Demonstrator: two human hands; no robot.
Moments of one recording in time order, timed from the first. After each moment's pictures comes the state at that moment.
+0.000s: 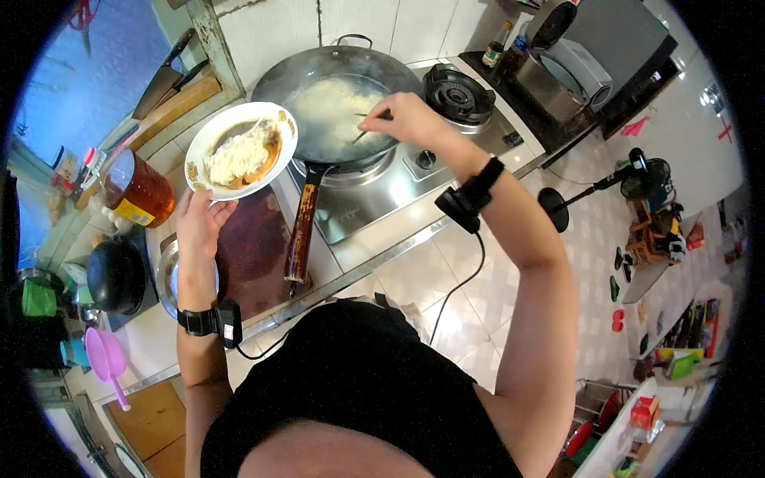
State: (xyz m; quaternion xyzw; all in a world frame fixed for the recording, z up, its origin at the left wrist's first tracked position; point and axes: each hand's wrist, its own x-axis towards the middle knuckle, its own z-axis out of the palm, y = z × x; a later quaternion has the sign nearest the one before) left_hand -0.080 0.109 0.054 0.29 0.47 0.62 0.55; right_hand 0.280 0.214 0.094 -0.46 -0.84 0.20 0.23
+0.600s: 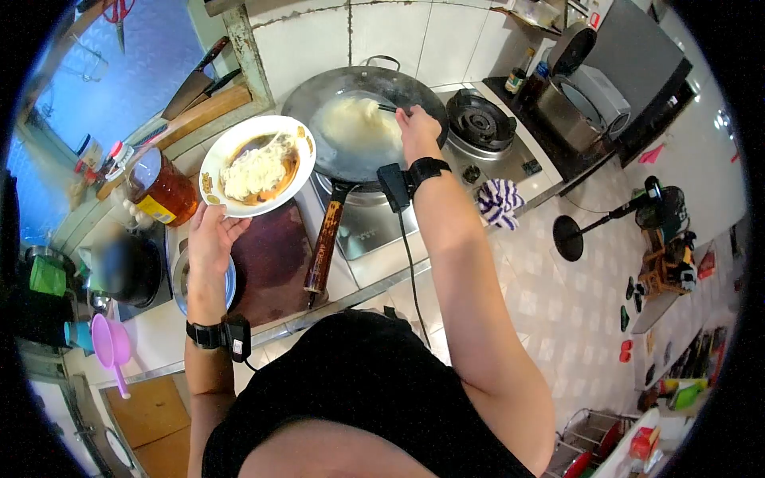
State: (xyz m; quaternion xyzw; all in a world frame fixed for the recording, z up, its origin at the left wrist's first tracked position) left_hand -0.093 0.091 0.072 0.30 0.46 0.65 0.53; right_hand 0.248 0.323 0.014 -0.41 -0.04 0.51 0.75
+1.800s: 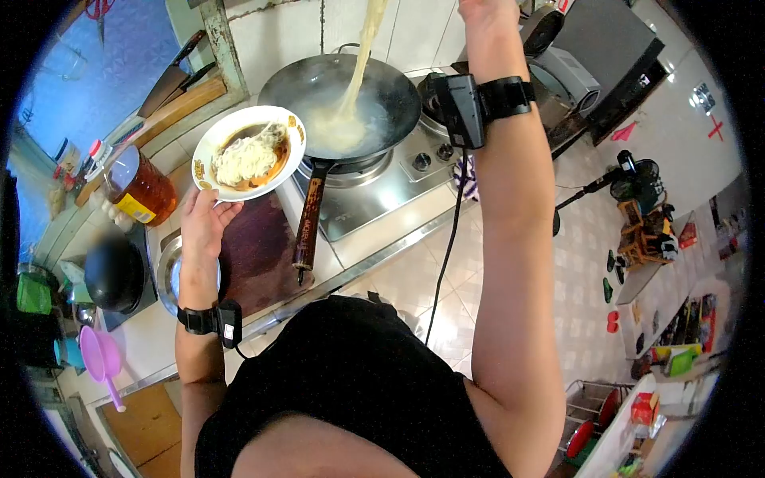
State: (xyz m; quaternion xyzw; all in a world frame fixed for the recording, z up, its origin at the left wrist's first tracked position) left_hand -0.091 0.091 0.058 0.31 0.44 0.61 0.58; right_hand 0.369 0.318 0.262 -0.10 -0.33 0.49 0.80
